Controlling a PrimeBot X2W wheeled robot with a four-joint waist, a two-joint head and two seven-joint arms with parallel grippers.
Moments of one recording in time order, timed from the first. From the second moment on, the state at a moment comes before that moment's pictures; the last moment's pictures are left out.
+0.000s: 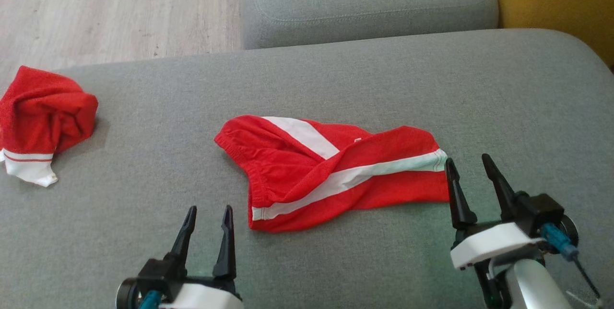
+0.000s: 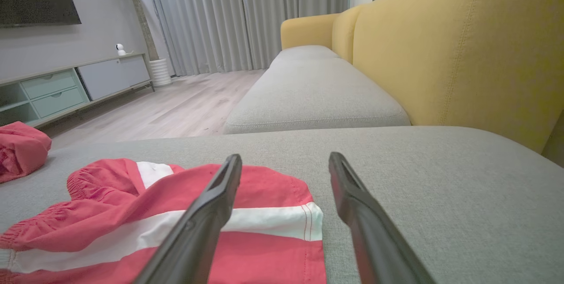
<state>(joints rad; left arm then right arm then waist) 0.01 0.05 -0.28 0.29 -0.28 0.01 -0.25 -0.11 -0.06 0.09 0.39 0.14 0.12 -0.25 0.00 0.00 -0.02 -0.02</state>
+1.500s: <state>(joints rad) -0.11 0.06 -0.36 0.43 -0.32 -0.04 -0.07 -0.07 -0.05 0.11 0.32 0.15 0.12 -0.23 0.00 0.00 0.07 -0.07</state>
